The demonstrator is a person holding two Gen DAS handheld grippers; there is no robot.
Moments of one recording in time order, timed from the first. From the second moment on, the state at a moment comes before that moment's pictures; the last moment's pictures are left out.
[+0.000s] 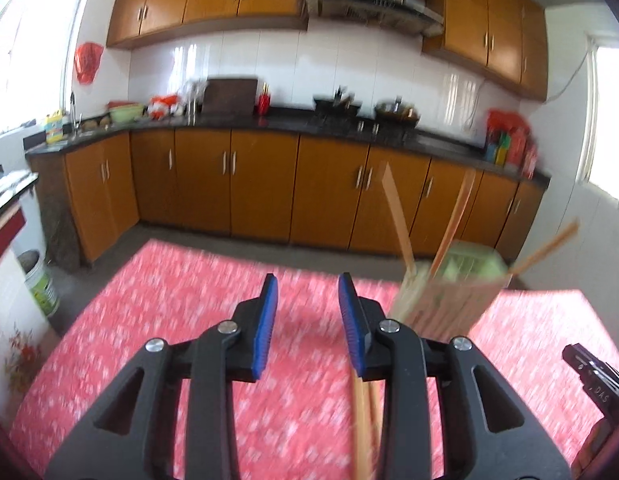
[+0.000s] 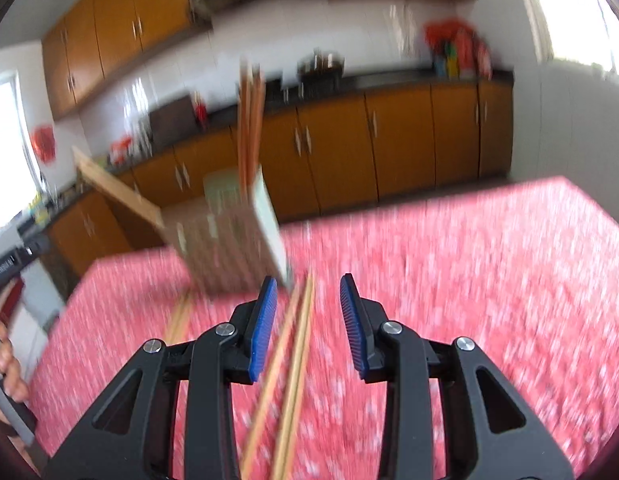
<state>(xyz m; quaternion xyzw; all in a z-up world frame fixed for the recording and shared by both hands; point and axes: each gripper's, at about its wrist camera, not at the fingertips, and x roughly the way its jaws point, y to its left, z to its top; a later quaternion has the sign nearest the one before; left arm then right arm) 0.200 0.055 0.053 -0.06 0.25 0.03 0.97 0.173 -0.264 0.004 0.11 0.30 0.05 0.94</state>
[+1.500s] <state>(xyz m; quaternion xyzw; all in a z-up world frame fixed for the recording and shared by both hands) 0.191 0.000 -0.087 0.02 0.45 -0.08 0.89 0.181 -0.260 -0.085 0.06 0.42 0.01 0.90</state>
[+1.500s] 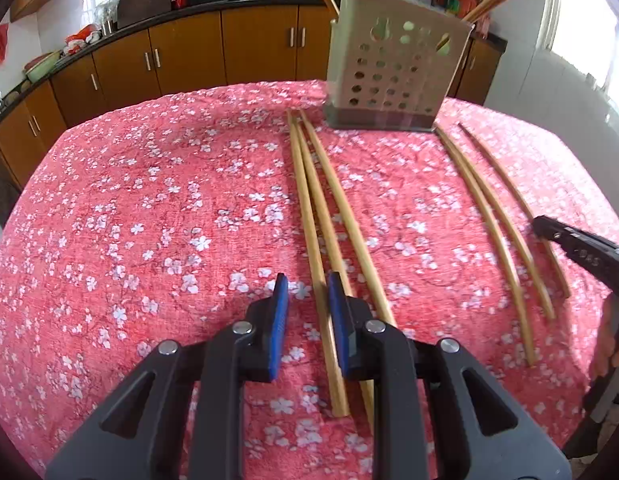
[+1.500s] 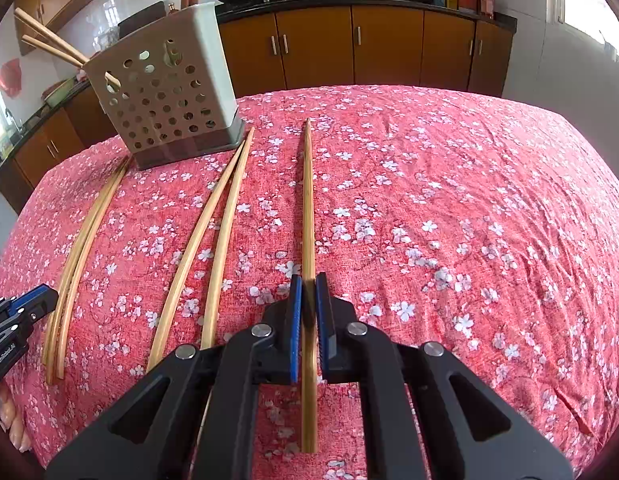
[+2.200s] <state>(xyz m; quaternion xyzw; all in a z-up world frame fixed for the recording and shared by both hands) 0.213 0.058 -0.088 -0.04 0.43 -0.01 0.90 0.189 -0.288 -0.086 0.07 0.42 -0.02 0.91</state>
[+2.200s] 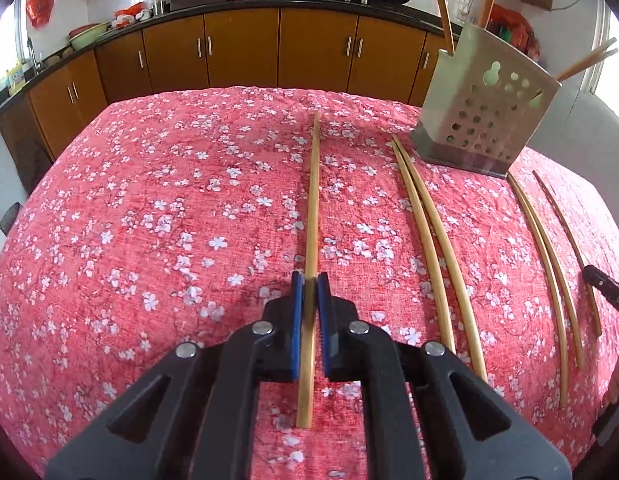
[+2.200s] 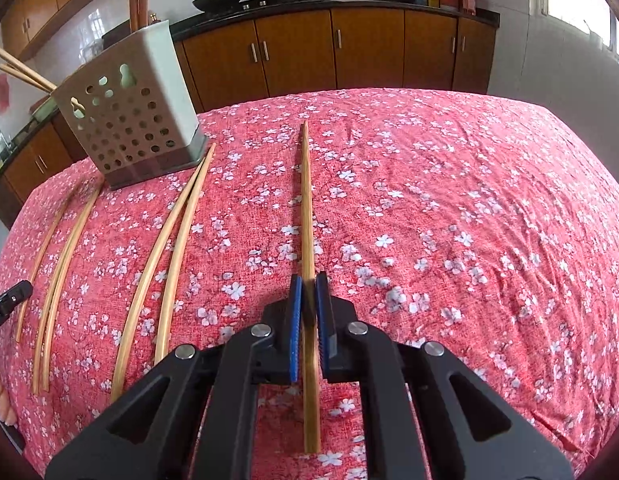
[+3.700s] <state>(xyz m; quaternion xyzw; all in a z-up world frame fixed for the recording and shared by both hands) 0.212 0.060 -0.089 -0.06 0.43 -0.02 0.90 0.190 -0.285 -0.086 0.06 0.42 -0.02 0.91</state>
